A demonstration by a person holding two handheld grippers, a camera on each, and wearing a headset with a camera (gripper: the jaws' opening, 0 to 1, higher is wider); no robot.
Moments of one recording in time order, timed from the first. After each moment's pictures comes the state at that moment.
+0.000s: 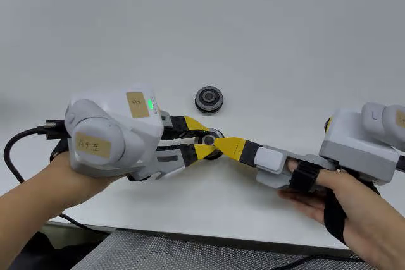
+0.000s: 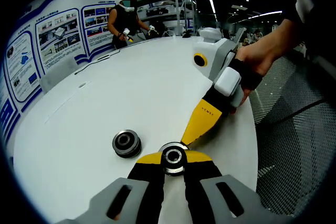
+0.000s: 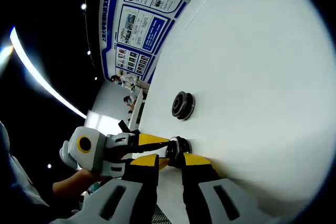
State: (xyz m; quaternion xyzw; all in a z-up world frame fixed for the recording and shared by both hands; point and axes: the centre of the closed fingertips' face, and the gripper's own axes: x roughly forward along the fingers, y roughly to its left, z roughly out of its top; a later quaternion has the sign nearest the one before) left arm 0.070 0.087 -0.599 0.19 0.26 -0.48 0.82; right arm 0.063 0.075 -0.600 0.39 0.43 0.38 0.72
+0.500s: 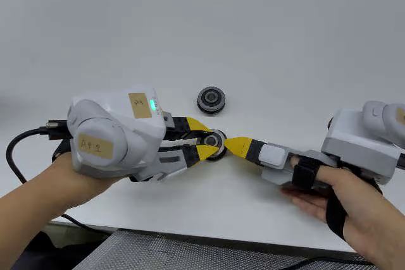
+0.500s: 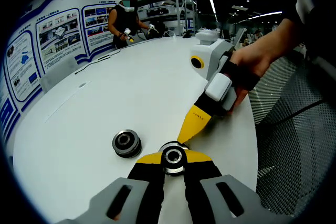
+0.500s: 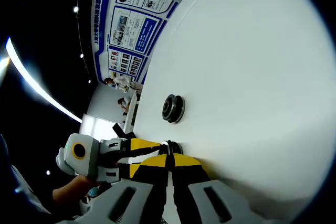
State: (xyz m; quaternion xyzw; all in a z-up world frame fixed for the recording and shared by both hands) left arm 0.070 0.087 -0.599 0.19 0.26 -0.48 0.82; right arm 0.068 0.073 -0.606 0.40 0.45 0.36 0.72
